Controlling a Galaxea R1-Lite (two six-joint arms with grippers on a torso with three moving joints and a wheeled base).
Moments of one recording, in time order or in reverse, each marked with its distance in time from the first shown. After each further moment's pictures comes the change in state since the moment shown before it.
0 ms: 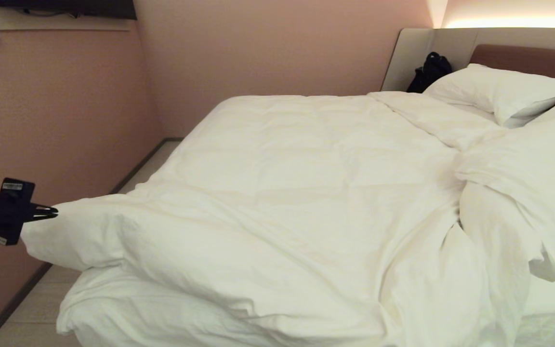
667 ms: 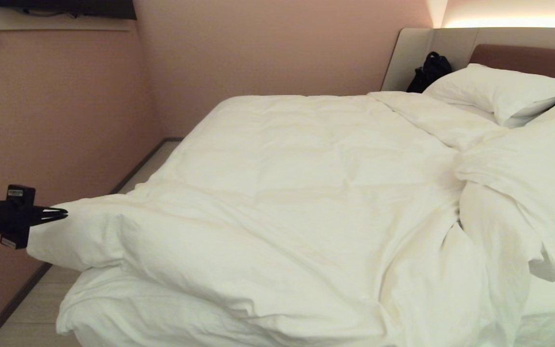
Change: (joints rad) left arm 0.044 0.077 0.032 -0.122 -0.190 -0.002; right arm 0.000 0.000 0.000 0.000 0.000 0.000
